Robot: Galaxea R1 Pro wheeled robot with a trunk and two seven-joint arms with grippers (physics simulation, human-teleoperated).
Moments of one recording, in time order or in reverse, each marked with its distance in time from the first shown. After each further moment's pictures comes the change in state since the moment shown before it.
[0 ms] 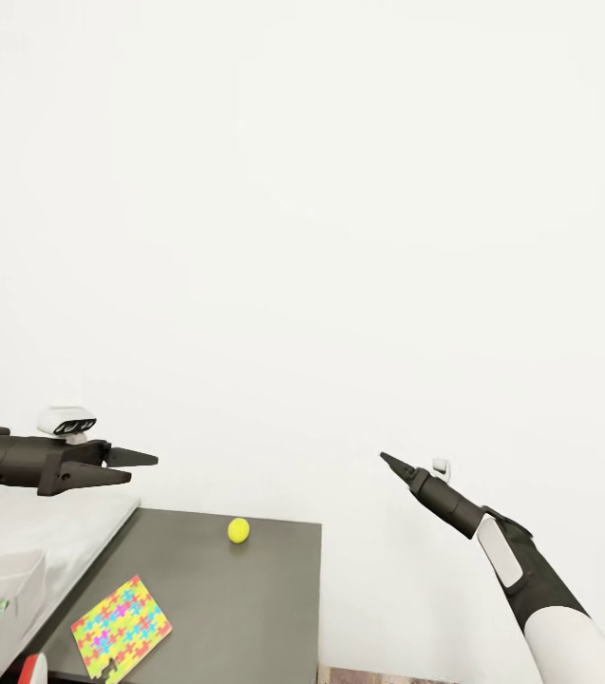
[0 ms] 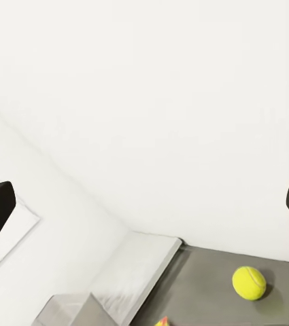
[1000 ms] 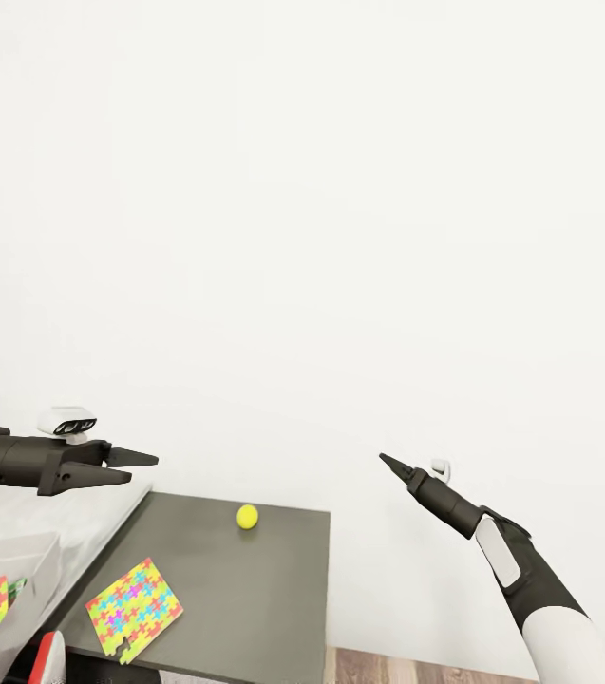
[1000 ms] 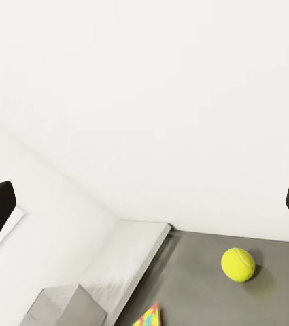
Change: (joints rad) left arm 0.000 0.000 0.000 0.000 0.000 0.000 0.000; right arm 0.000 0.005 0.000 0.000 0.002 -0.006 -0.046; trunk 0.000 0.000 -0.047
